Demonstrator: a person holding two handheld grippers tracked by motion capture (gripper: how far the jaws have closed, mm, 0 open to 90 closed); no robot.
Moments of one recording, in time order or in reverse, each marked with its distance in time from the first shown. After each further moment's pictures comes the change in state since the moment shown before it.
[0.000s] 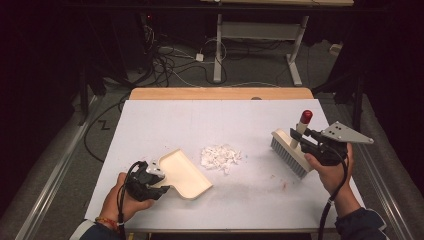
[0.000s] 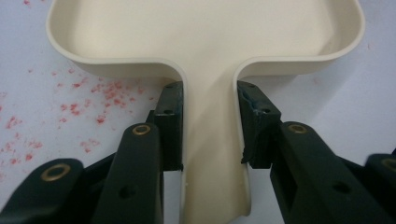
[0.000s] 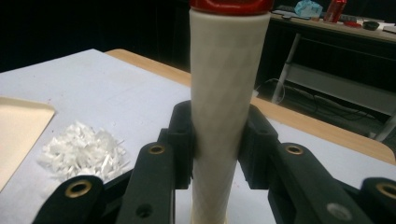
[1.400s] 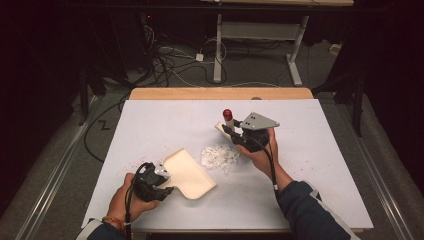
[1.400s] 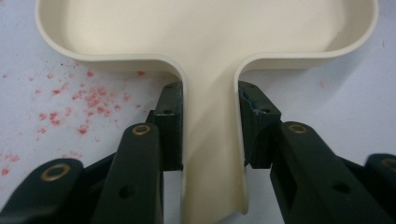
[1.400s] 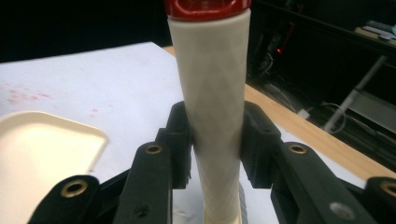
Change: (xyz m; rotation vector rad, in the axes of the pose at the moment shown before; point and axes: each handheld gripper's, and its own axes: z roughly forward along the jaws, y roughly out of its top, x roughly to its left) left arm -0.006 0.007 0.015 0.034 0.007 0.009; right arm 0.104 0.022 0.136 0.009 0.205 -0.154
